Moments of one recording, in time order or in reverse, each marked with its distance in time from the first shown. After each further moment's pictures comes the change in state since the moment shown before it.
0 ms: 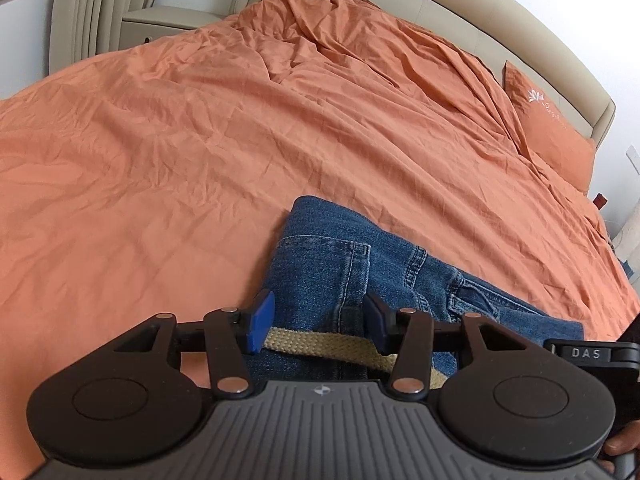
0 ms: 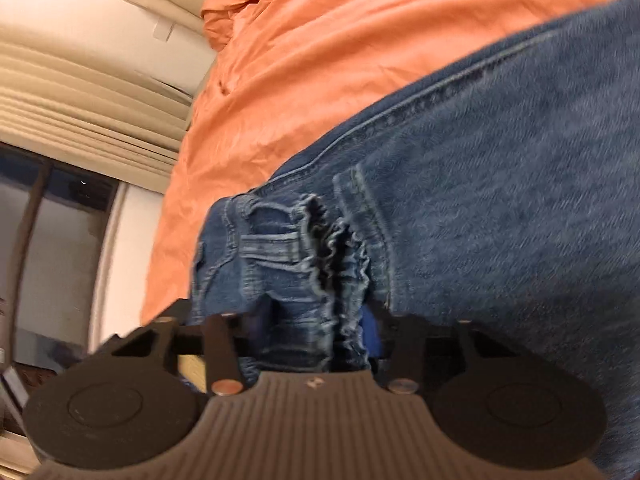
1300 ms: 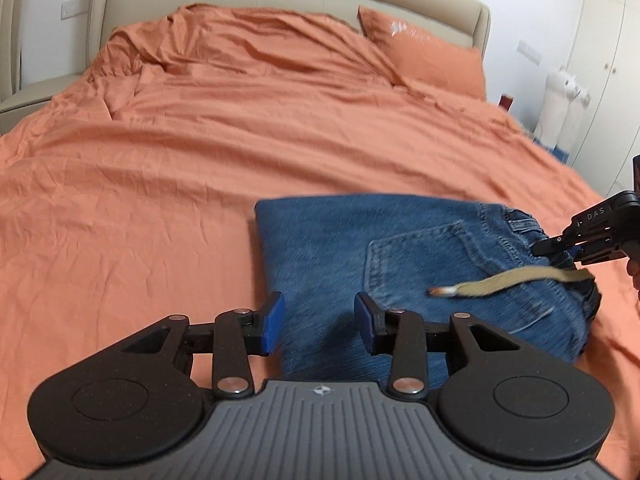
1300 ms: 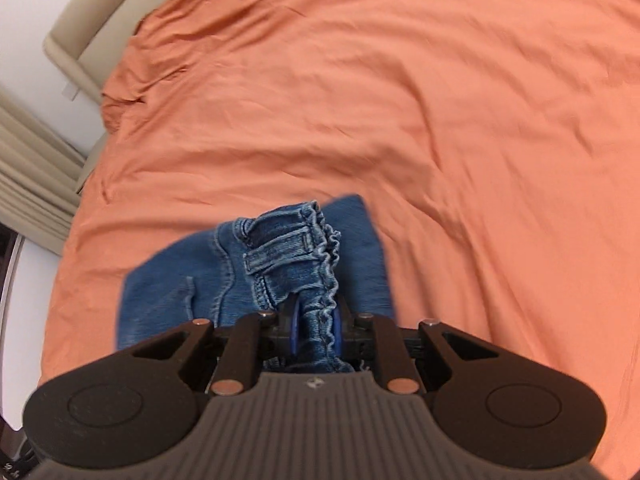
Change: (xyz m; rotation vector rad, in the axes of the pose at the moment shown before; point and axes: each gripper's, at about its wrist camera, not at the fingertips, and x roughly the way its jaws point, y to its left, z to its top) left arm 0.004 -0.098 -0.050 0.405 0.029 -0.161; right arm -0.210 -0.091 0.056 -0.030 -0.198 -0.406
